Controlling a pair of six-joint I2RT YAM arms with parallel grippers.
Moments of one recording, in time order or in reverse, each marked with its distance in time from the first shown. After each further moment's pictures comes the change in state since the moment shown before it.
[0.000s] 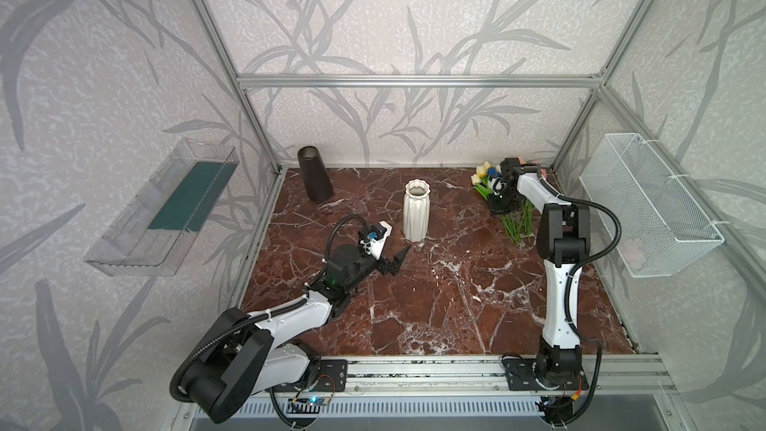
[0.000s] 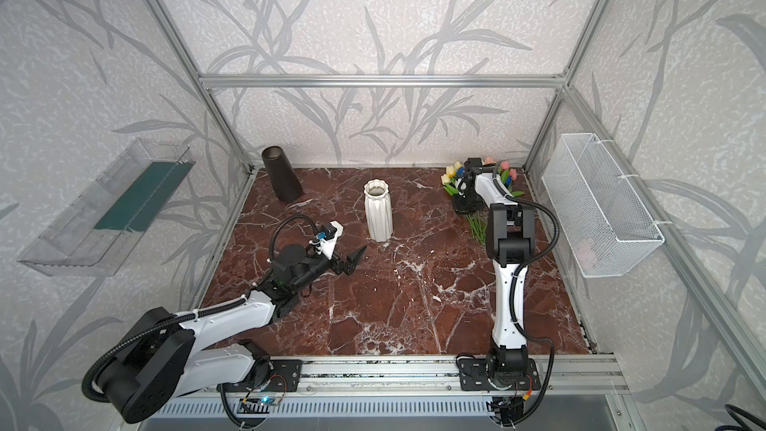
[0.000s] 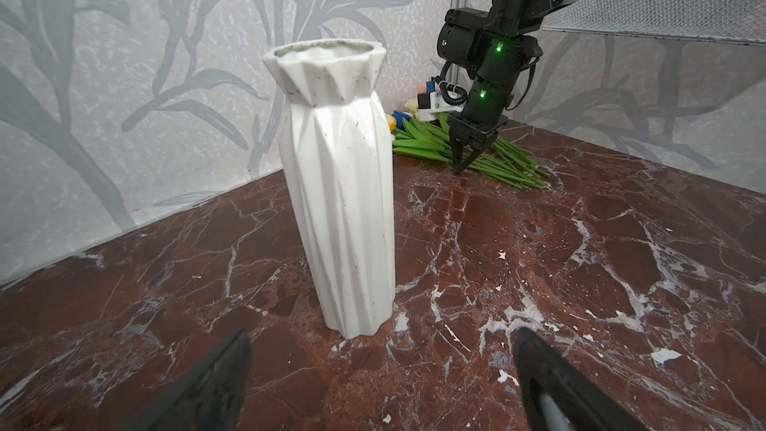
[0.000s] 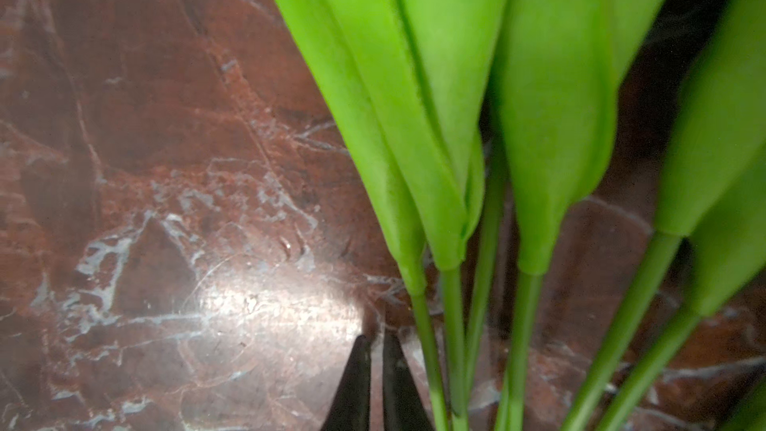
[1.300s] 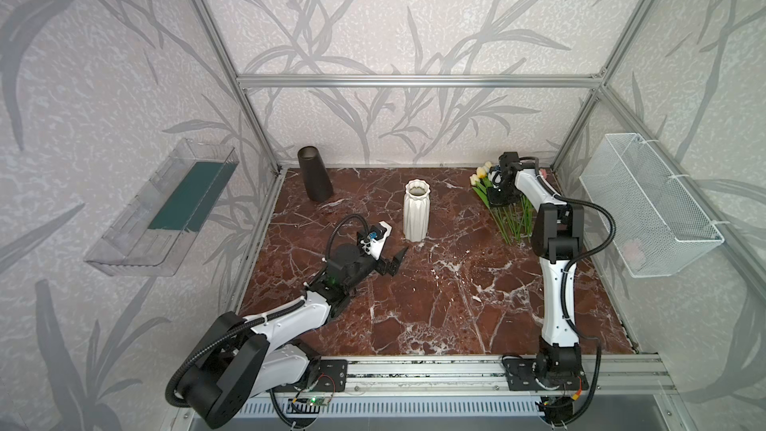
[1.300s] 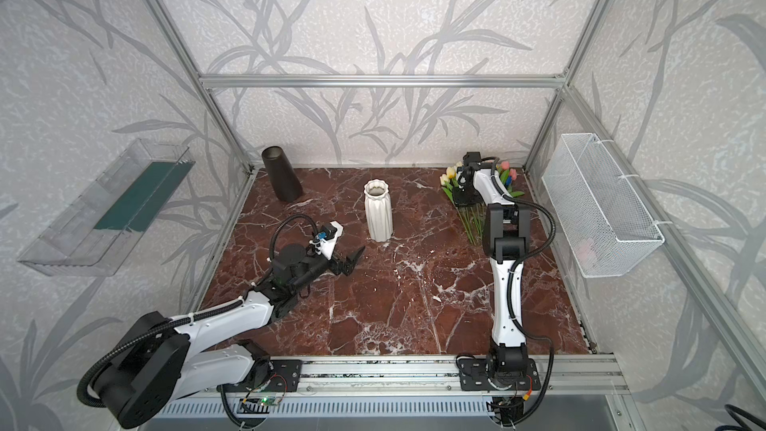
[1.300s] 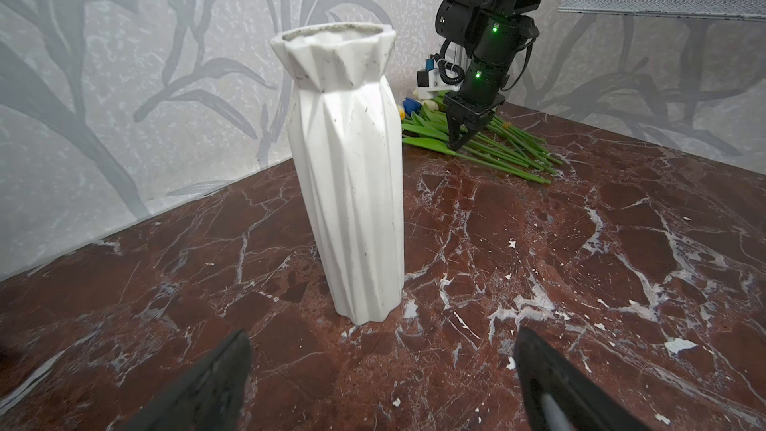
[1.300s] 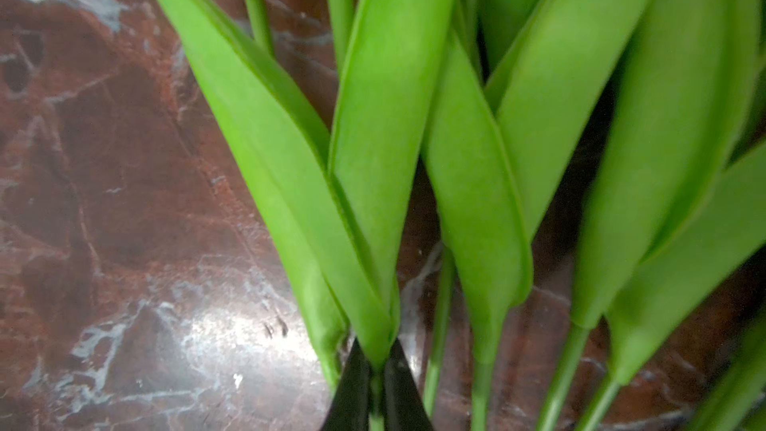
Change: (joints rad) left arm 0.000 -0.032 0.010 -0.073 -0.020 0.019; right arm -0.010 0.089 0.174 -0.027 0.036 0.031
